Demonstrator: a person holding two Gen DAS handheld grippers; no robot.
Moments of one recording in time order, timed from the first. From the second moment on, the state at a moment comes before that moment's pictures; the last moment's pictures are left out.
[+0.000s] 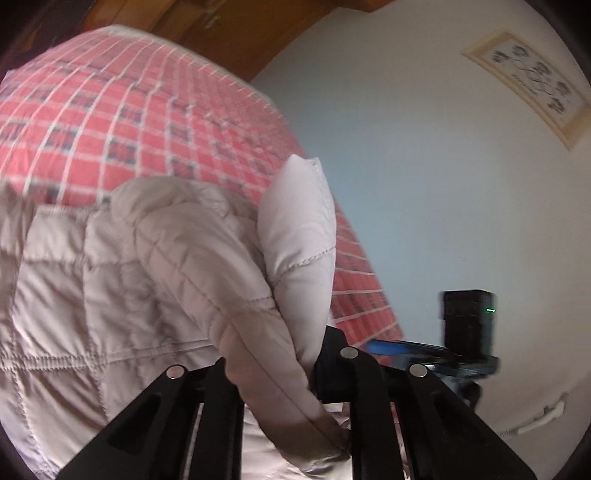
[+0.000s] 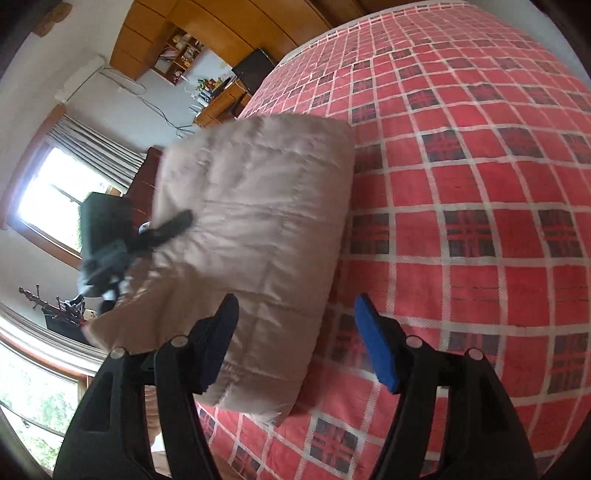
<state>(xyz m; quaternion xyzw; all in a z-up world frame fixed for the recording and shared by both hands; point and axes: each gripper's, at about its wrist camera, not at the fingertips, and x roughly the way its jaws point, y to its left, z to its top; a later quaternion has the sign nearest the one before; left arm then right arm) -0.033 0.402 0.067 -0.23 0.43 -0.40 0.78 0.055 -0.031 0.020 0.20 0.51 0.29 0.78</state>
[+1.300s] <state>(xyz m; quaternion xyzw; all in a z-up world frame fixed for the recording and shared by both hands) -0.113 0.594 0.054 -0.25 0.36 -0.24 0.87 0.055 0.091 0.012 0.10 0.53 0.36 0.76</state>
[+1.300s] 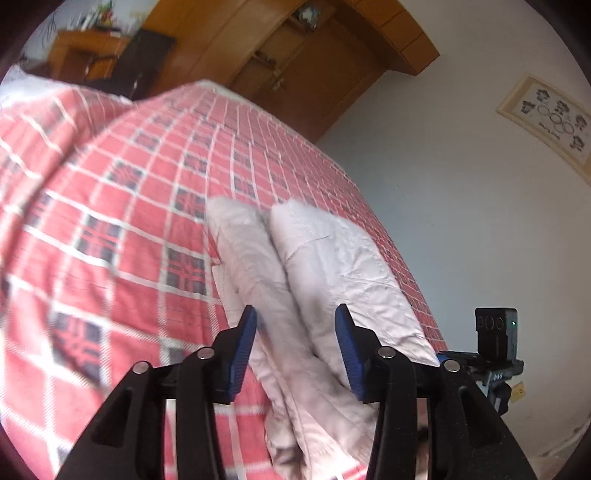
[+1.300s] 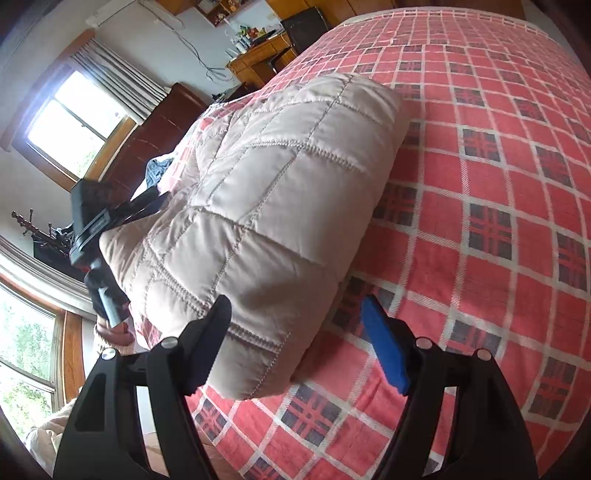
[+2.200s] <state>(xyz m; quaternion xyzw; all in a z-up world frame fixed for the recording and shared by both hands) -0.185 0.571 0.007 -0.31 0.42 -0.26 0.81 0.037 0.123 0.003 0.08 0.55 0.36 0.75</state>
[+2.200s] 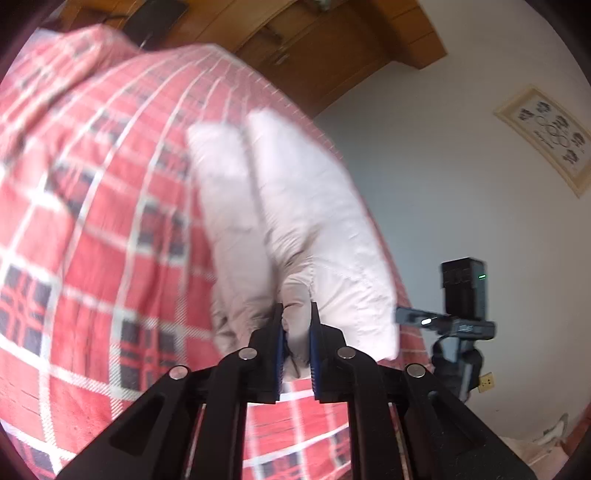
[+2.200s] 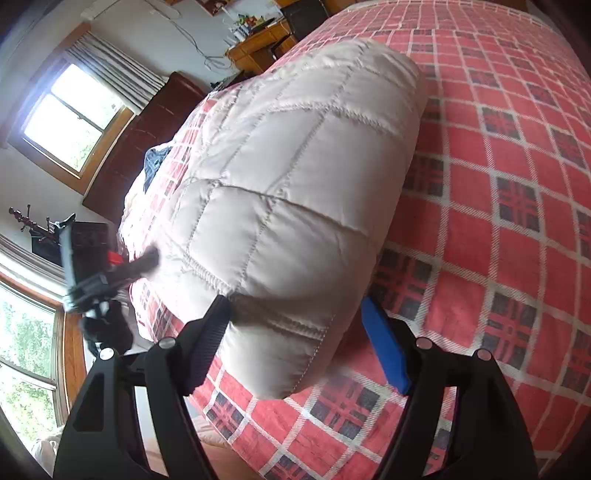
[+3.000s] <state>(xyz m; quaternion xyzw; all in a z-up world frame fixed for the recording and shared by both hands) -0.069 0.559 0.050 -0.26 0.45 -0.22 0.82 0.048 0.113 0.005 0.10 0.54 0.35 0.75</state>
